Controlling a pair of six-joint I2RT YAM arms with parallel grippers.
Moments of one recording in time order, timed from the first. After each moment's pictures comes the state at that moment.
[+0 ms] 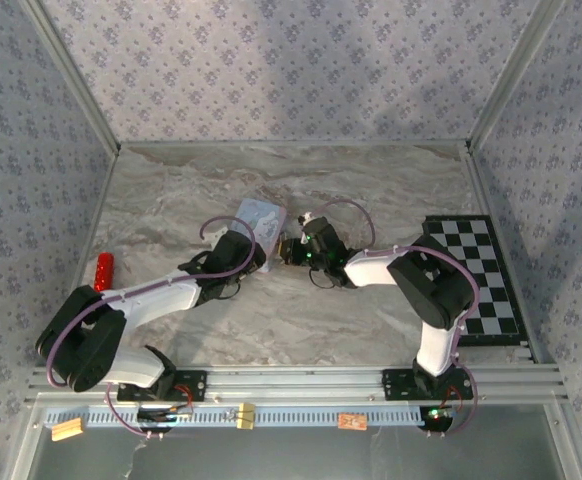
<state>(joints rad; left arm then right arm) -0.70 1.36 0.64 -0.09 -0.24 -1.07 0.72 1.83 0.85 0.42 -0.15 0.74</state>
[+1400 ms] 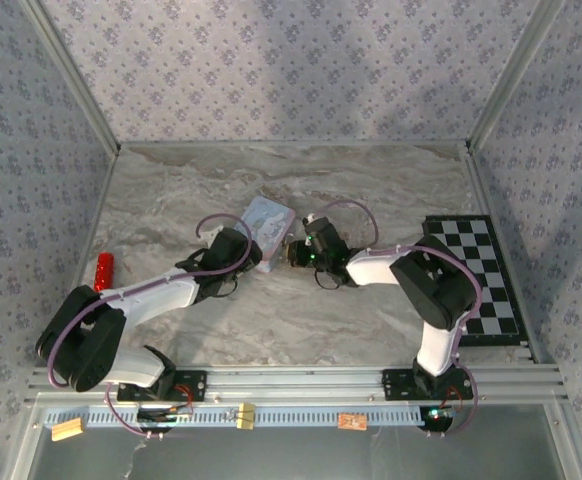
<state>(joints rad) -0.66 1.36 0.65 -0.11 -0.24 -1.06 0.71 1.82 0.86 0.29 -0.06 0.66</state>
